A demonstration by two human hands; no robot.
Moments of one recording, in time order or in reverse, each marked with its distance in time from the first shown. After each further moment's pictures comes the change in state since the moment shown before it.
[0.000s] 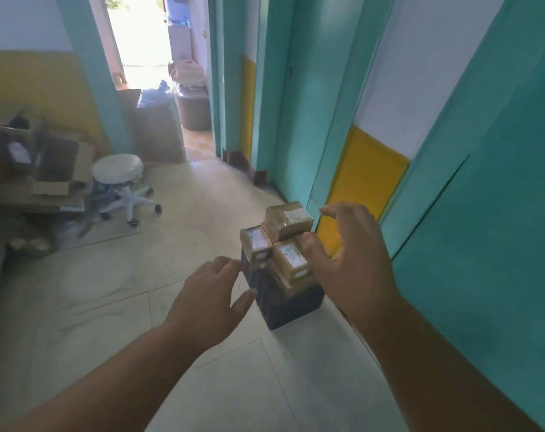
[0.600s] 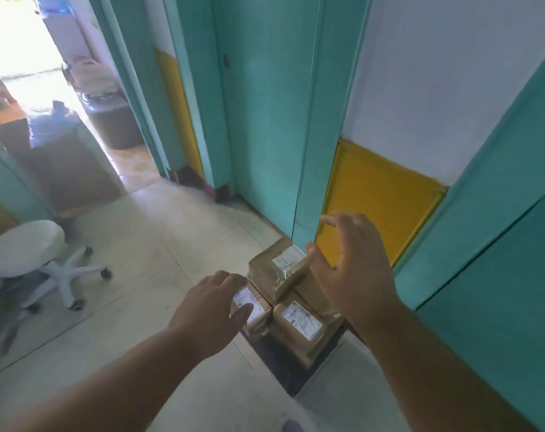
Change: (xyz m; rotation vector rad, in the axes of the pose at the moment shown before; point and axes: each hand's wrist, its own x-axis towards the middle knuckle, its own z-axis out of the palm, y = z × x) left_hand 0.416 -0.124 0.056 0.084 -0.347 0.179; right_hand 0.309 0.126 0.180 -0.114 0.102 0.235
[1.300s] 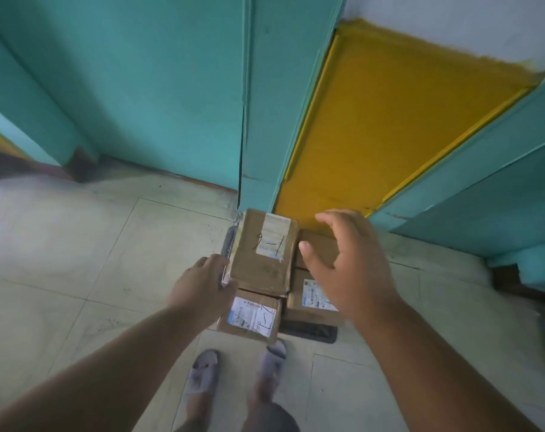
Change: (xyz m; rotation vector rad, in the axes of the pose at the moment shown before) left_hand 0.356 -0.181 0.112 -0.106 -0.574 0.198; right_hand 0.128 0.050 0.266 -0.232 0.006 0.644
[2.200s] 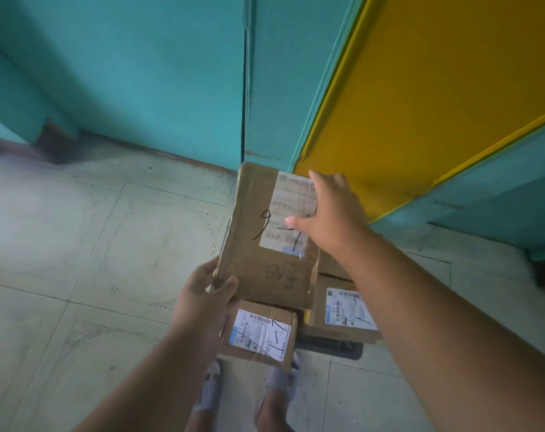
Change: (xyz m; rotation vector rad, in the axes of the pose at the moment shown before) left_hand 0.085 -0.033 0.087 -1.220 0.085 -0.475; right_hand 0.118 0.085 0.167 -0.172 -0.336 0.231
